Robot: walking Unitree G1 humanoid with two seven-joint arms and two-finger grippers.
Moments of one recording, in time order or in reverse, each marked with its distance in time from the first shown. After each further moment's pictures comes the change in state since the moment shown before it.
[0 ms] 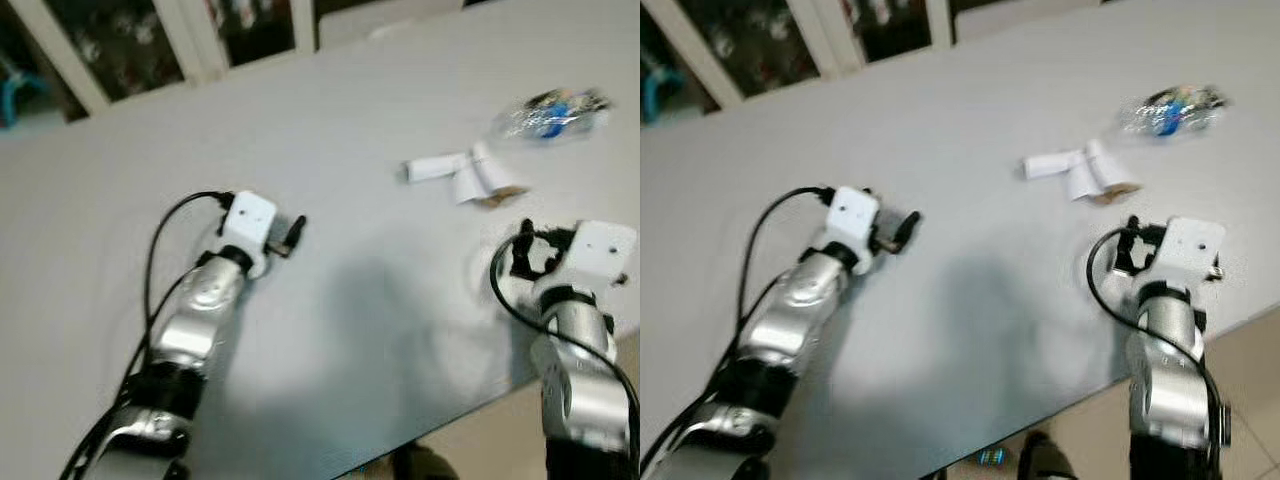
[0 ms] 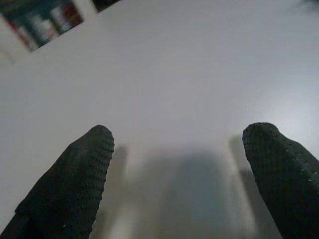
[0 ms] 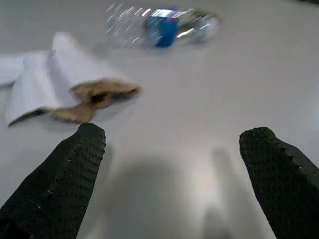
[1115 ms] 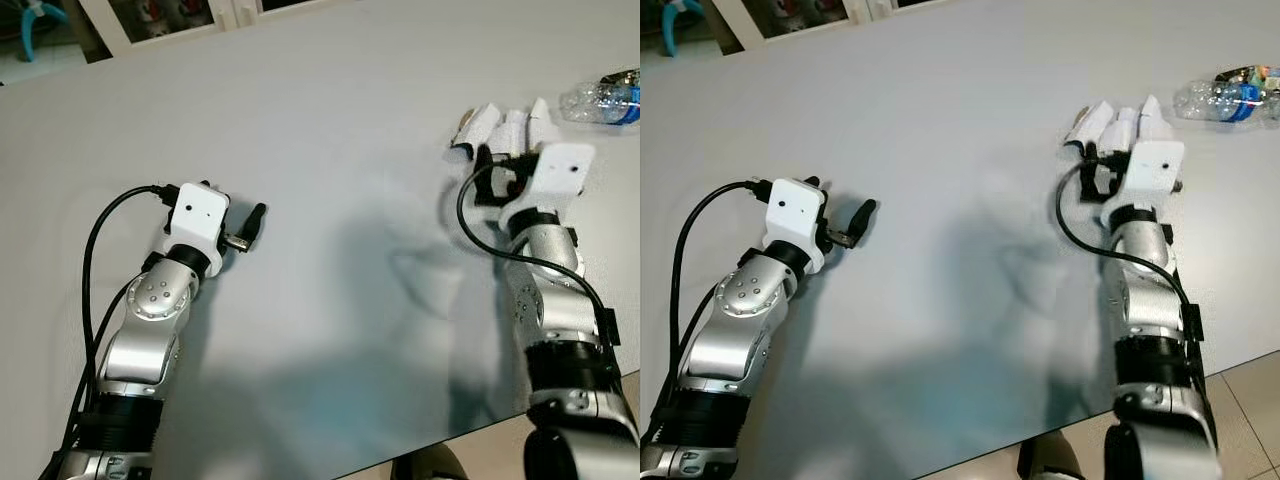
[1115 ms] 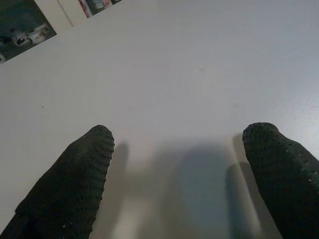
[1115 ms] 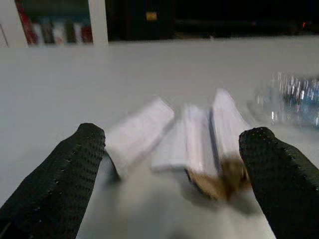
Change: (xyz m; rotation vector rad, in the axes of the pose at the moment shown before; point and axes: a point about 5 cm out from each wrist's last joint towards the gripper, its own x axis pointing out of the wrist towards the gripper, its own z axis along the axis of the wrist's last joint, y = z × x) left arm -0.034 0.029 0.017 0.014 -0.025 0.111; right arm 0.052 0.046 0.054 0.051 -0.246 0.222
